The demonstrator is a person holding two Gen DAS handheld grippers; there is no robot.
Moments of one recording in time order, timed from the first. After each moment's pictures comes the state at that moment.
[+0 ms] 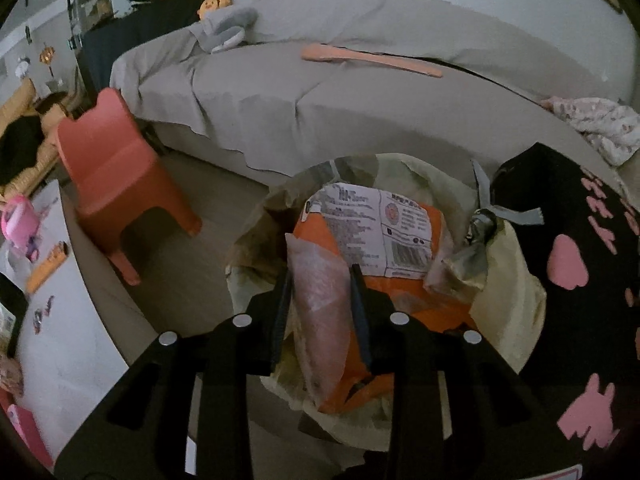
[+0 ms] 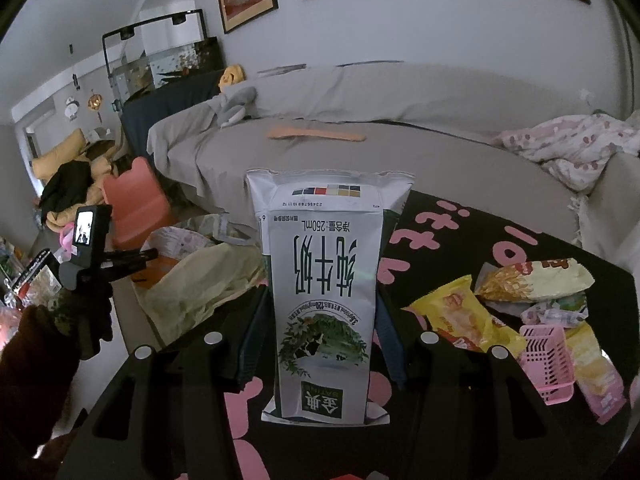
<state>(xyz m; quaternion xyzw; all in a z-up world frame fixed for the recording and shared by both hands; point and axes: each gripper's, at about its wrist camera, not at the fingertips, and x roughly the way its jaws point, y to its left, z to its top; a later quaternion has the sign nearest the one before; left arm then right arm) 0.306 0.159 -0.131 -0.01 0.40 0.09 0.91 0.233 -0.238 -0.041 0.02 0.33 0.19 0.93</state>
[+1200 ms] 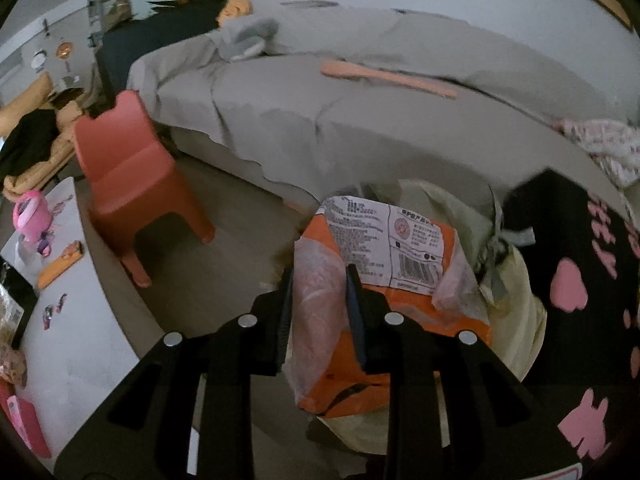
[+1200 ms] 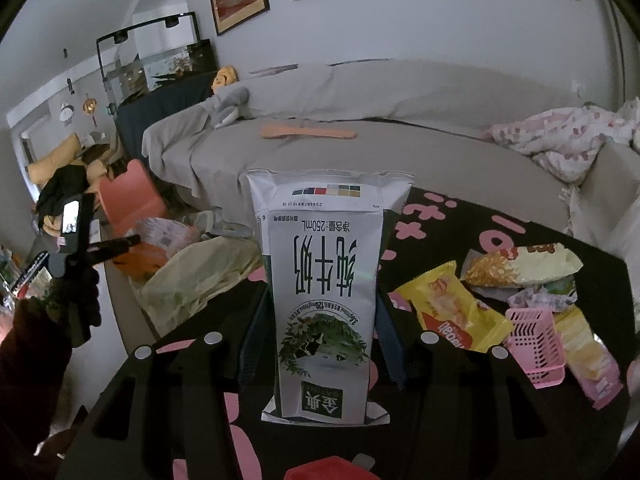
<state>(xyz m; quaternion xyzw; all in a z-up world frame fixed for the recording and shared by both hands) 0.302 0.167 -0.118 -0.01 0.39 0.11 0.92 0.226 -0.260 -0.049 0.03 0.33 0.18 0.93</state>
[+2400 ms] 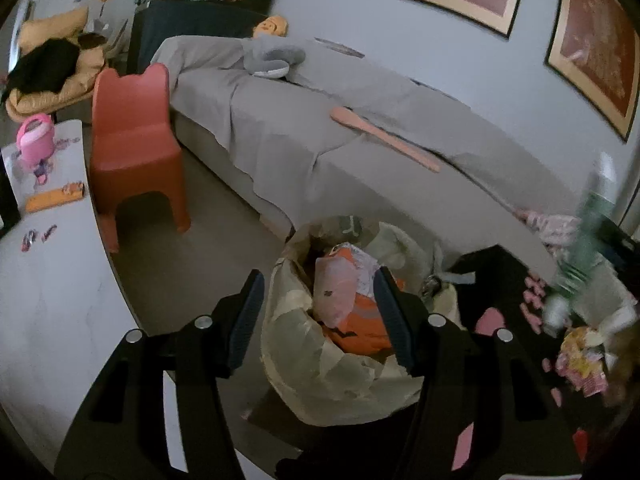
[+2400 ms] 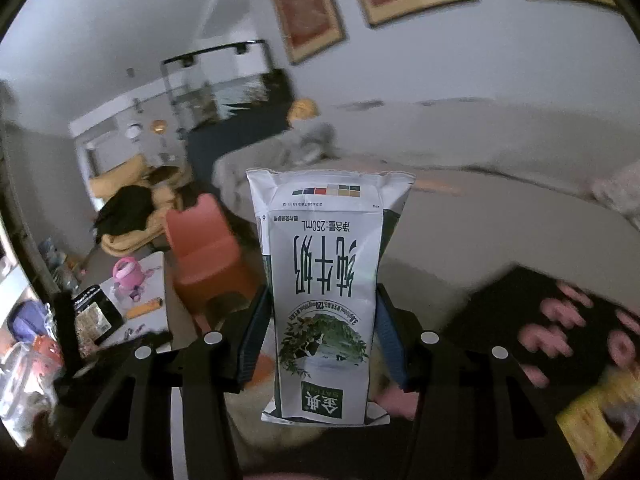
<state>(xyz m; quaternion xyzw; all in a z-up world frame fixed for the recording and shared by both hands) 0.205 0.202 -0.079 -0.18 0.28 0.09 0.94 0.313 -0.098 -0.007 0.05 0.25 0.32 0.91</state>
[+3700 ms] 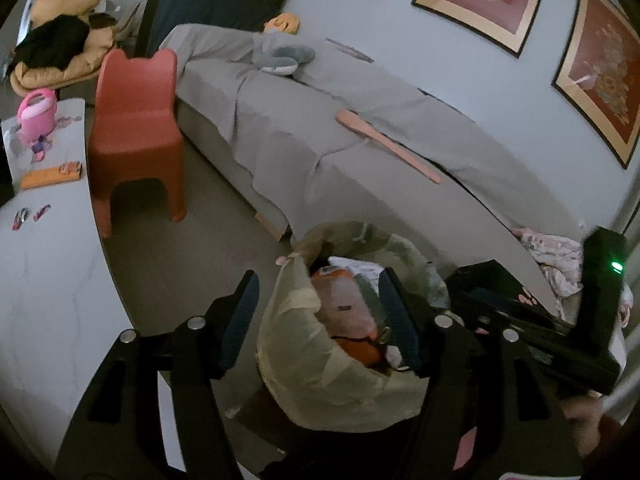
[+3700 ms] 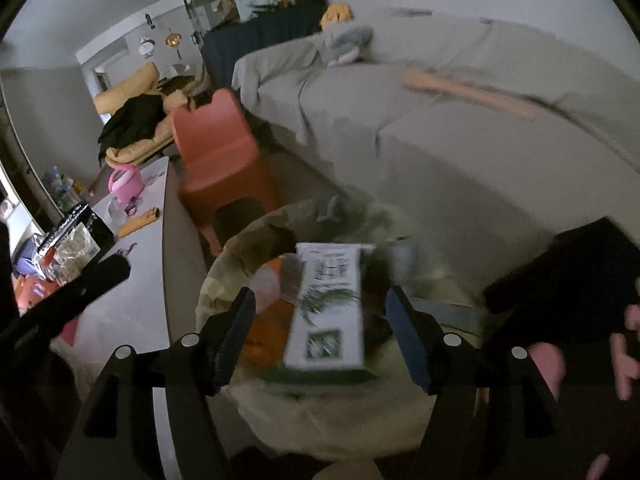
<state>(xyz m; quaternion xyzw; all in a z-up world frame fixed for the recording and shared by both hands) 0.205 0.214 -0.084 -0.21 0.28 0.09 0.93 0.341 0.006 -0.094 -0.03 0.38 0.35 0.86</state>
